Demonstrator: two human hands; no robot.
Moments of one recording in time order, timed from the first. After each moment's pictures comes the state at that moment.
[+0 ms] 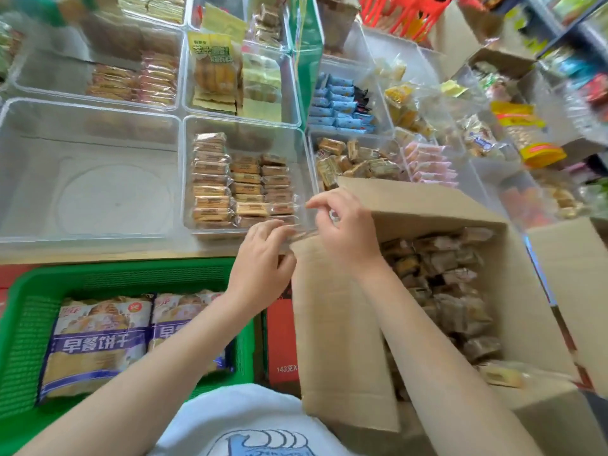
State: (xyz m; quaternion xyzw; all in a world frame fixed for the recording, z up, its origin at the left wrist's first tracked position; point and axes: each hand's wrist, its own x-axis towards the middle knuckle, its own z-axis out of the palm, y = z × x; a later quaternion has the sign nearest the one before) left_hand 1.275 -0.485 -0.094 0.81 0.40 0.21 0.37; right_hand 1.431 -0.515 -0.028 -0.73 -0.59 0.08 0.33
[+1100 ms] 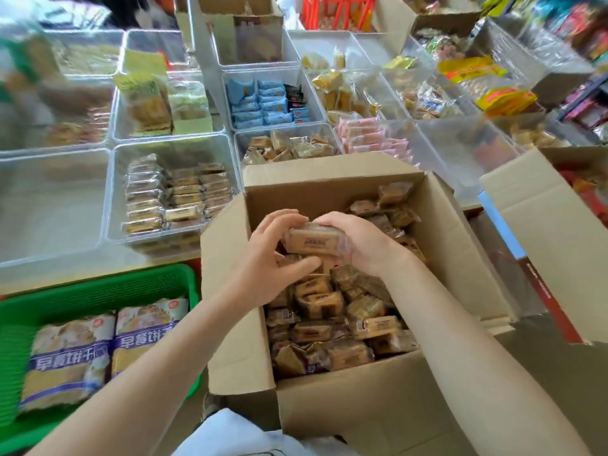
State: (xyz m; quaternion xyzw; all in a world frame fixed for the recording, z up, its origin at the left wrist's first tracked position) left_hand 1.408 -0.615 -0.034 0.82 0.26 0.23 0.46; right_hand 1.595 -0.680 -0.007 -0.62 -0.28 0.60 0.42
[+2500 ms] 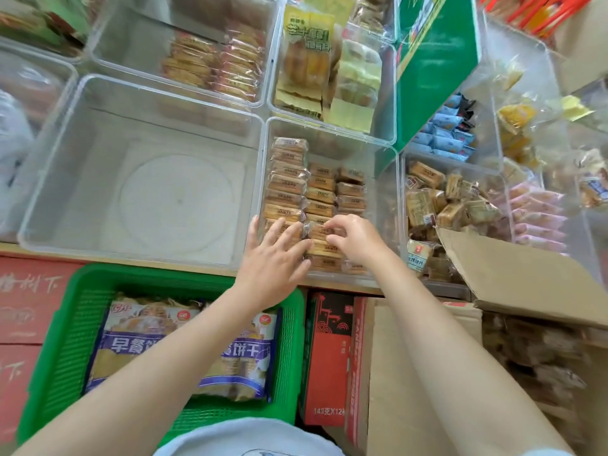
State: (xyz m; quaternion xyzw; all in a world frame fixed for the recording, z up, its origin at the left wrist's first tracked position) left_hand 1.230 -0.354 -0.190 0.88 0.43 -0.02 0.18; right_hand 1.435 -0.342 -0.164 -0.78 -0.54 0.32 -0.02
